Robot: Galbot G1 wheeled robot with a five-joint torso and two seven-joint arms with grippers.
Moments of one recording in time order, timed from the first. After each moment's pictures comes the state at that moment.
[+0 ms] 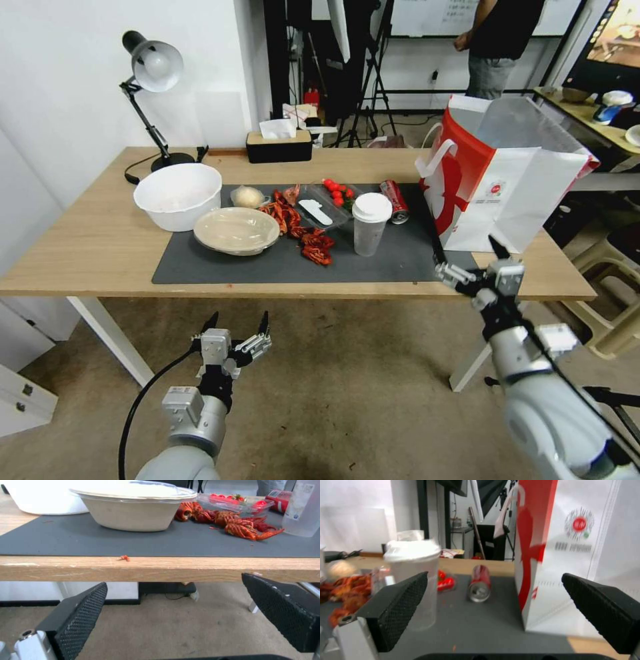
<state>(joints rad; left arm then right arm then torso) 1.74 -1.38 -0.40 -2.22 -0.22 0.12 -0.14 -1.52 1.08 0.53 2.23 0.37 -0.03 0.21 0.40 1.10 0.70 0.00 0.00</state>
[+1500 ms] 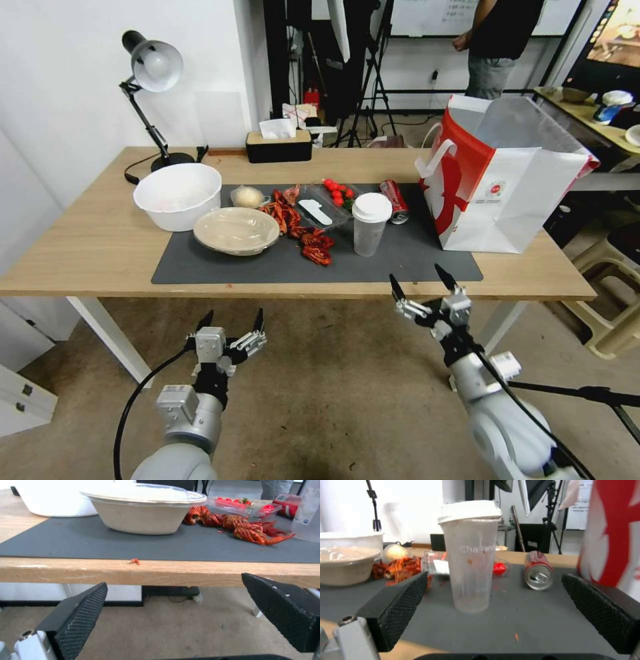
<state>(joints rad) 1.73 -1.38 -0.42 -2.21 -0.24 0.10 -0.14 -1.40 1.15 0.40 1.96 0.36 0.16 -0.06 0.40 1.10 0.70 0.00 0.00</state>
